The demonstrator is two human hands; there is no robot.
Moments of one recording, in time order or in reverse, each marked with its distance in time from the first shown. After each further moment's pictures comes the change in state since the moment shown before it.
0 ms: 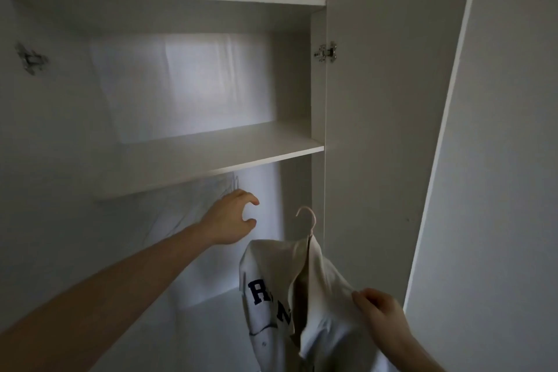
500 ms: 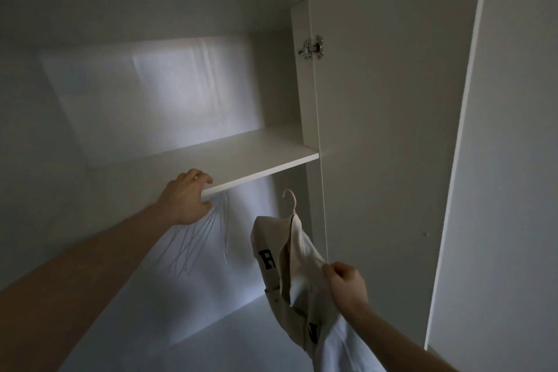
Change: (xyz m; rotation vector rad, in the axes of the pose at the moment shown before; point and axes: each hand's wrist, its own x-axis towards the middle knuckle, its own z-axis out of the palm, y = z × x) left_hand 0.120 -0.084 -0.051 0.389 0.044 -0.111; right_hand 0.150 -0.025 0.092 0.134 0.045 0.076
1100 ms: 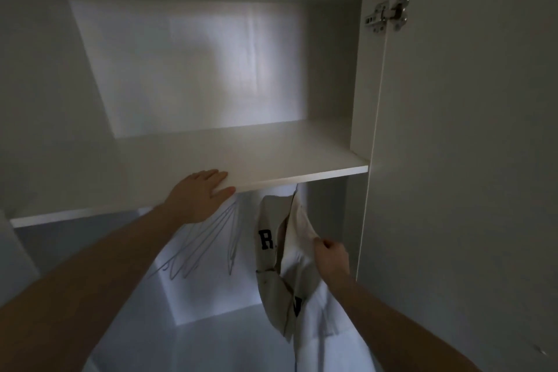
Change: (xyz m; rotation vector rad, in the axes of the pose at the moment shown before) left_hand 0.089 -0.037 0.100 -0.063 -0.060 -0.208; right_hand 0.219 -0.030 0.106 0.015 -0.165 0.013
